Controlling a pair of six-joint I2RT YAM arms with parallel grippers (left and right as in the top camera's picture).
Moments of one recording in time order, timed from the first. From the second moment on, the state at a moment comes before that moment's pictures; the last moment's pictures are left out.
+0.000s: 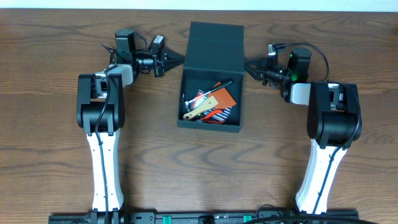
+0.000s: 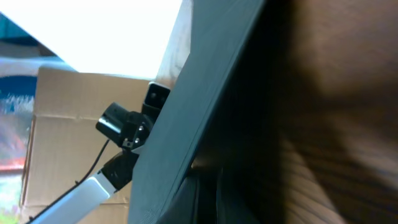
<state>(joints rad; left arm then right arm) -0.02 2.60 1.70 0.32 1.47 -1.28 -0.05 2.33 1.22 0.65 -1.06 1.04</state>
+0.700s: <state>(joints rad) -0.02 2.60 1.71 0.70 1.49 -1.51 -0.05 2.33 1.22 0.89 -1.17 1.07</state>
